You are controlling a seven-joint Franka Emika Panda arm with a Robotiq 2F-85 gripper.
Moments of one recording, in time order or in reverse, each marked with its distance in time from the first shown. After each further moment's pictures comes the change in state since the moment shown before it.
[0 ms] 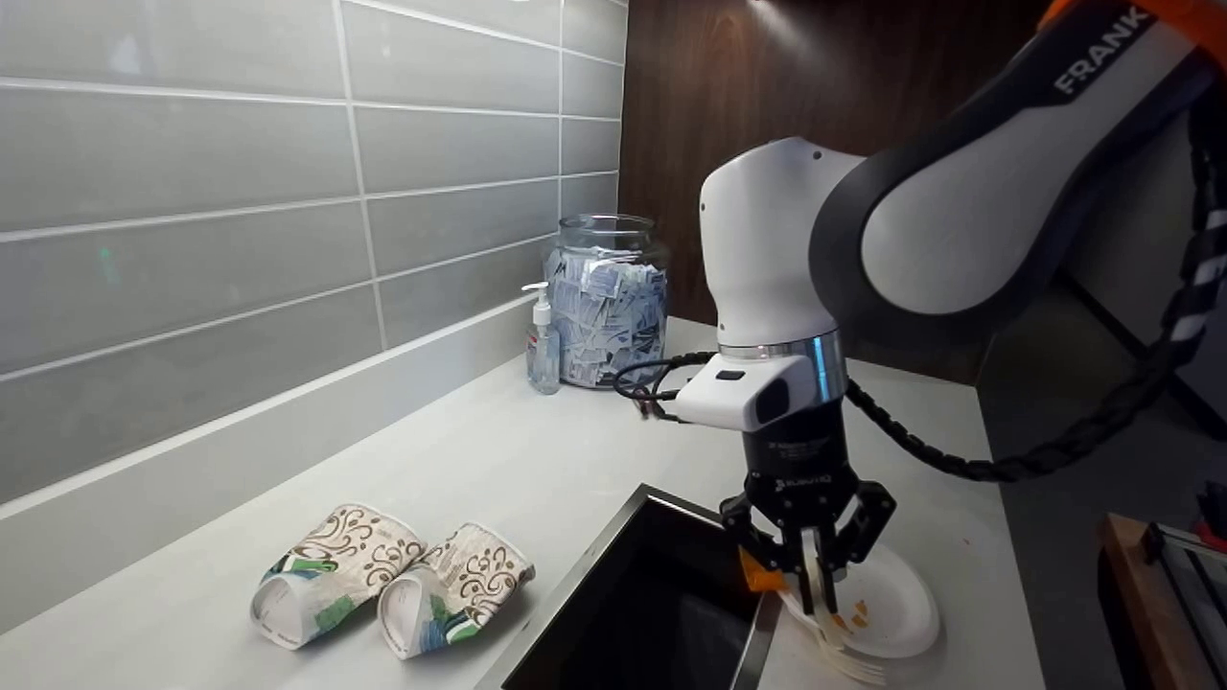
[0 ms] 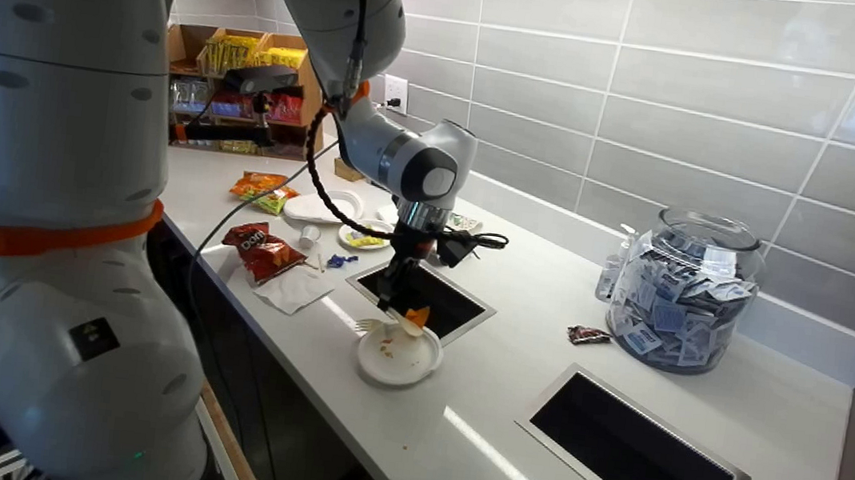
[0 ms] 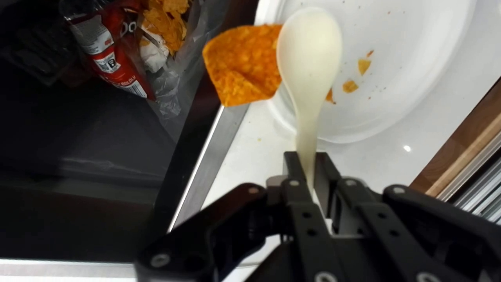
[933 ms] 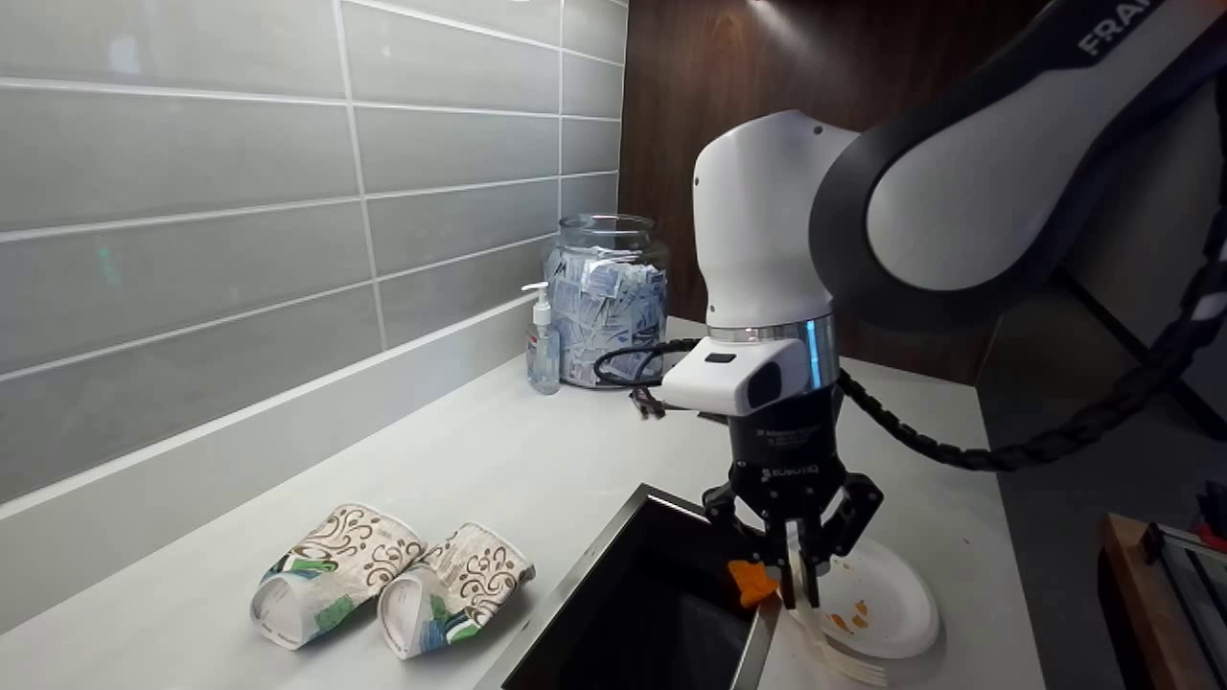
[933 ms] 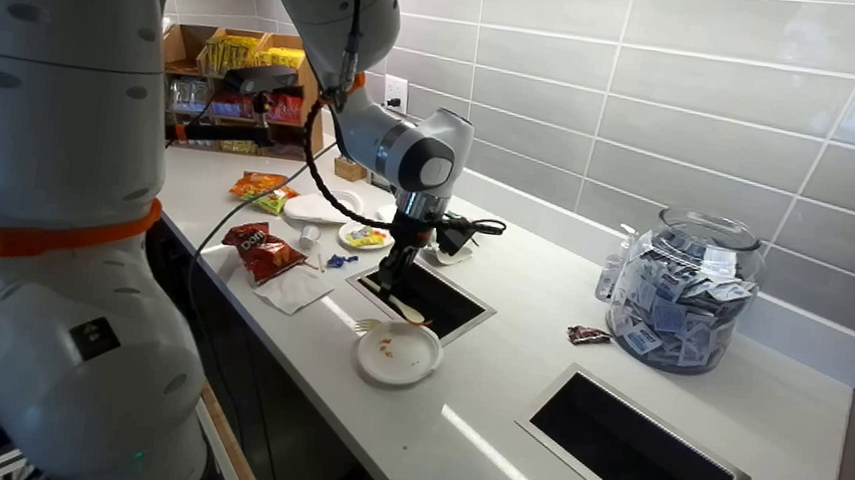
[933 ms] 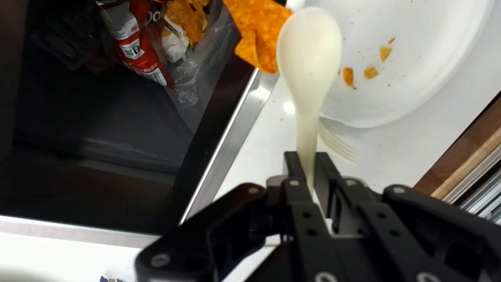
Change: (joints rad) arm 0.003 -0.015 0.021 0.020 0.007 0.008 -0.013
